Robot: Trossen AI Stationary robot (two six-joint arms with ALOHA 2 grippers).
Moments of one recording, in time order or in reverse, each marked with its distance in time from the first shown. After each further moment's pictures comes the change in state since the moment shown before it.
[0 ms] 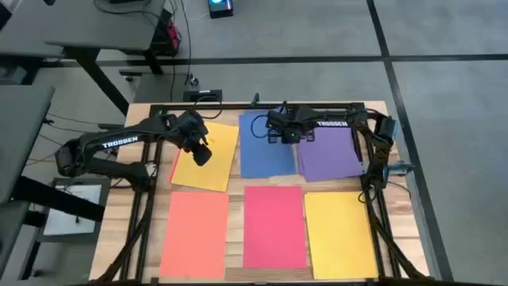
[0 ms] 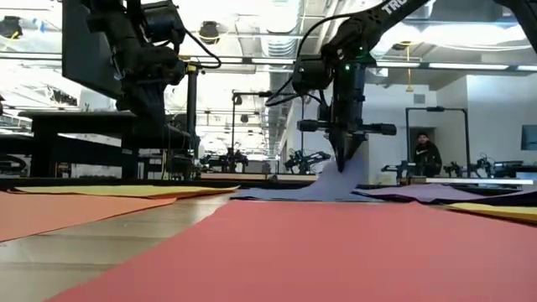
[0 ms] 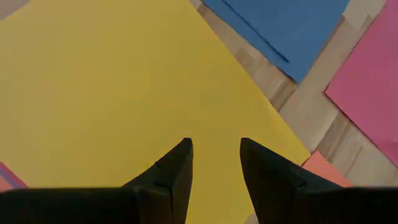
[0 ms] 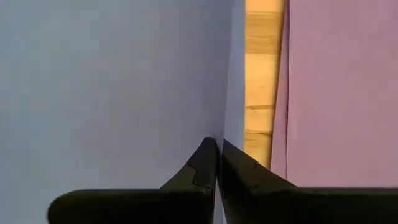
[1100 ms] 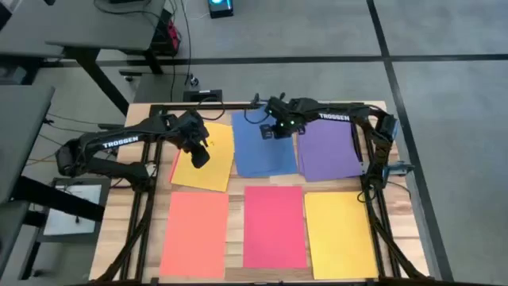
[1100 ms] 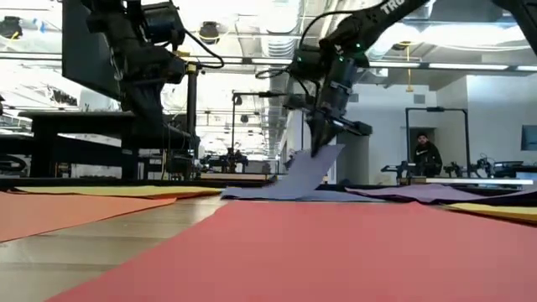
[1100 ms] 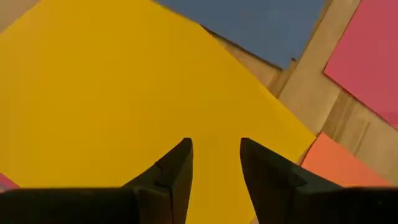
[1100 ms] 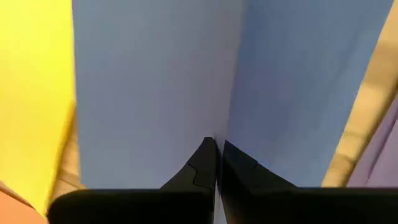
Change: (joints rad) left arm 0.000 -0.001 0.000 -0.007 0.022 0.116; right arm -0.066 -0.002 0.055 0.082 -0.284 -0.228
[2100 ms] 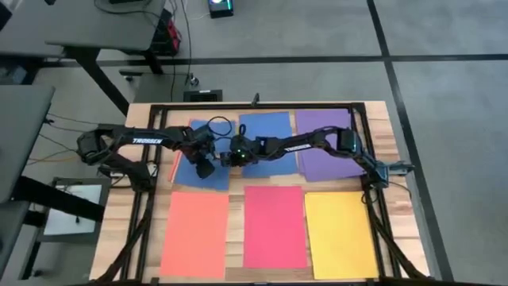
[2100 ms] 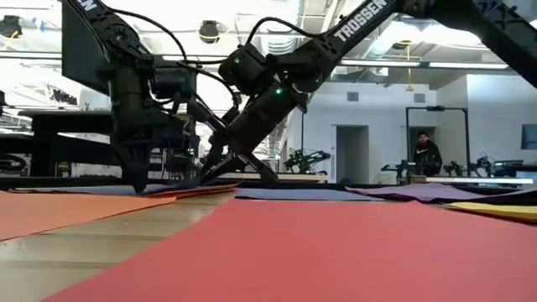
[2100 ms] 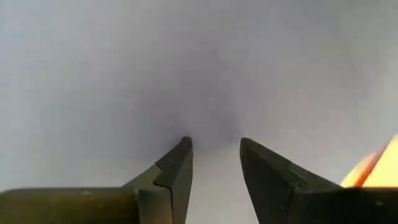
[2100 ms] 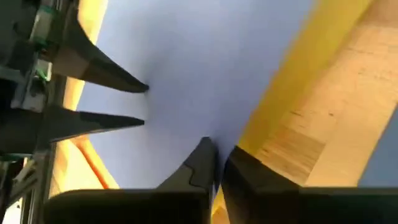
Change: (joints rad) left arm -0.011 0.256 -0.174 0.180 0.061 0.025; right arm 0.271 0.393 0.191 0.711 0.054 0.219
